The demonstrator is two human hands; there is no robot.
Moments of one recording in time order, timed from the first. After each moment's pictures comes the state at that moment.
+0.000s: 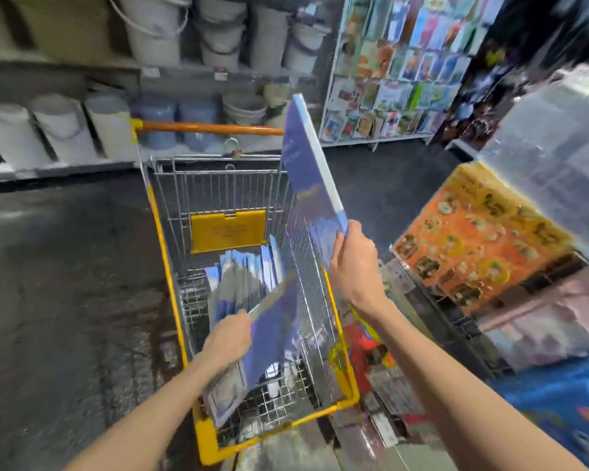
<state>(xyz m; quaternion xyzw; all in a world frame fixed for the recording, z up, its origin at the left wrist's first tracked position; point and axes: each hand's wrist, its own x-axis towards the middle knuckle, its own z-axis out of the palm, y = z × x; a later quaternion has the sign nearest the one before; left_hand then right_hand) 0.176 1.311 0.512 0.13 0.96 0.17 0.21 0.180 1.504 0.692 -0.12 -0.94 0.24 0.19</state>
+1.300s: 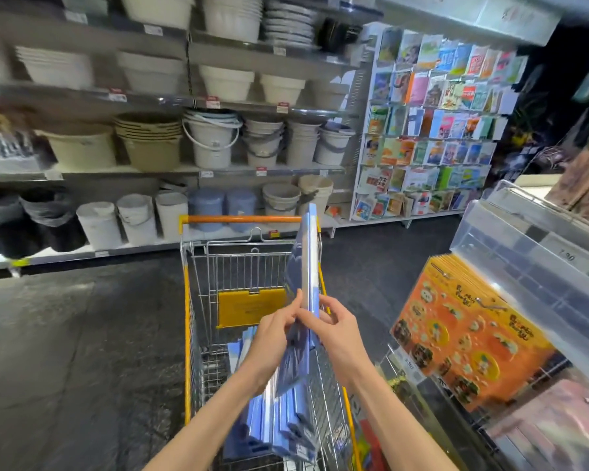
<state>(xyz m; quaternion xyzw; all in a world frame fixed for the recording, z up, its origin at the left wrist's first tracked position) 0.174 1.382 0.711 0.02 0.66 0.75 0.11 0.185 1.509 0.725 -0.03 -0.68 0.74 0.00</state>
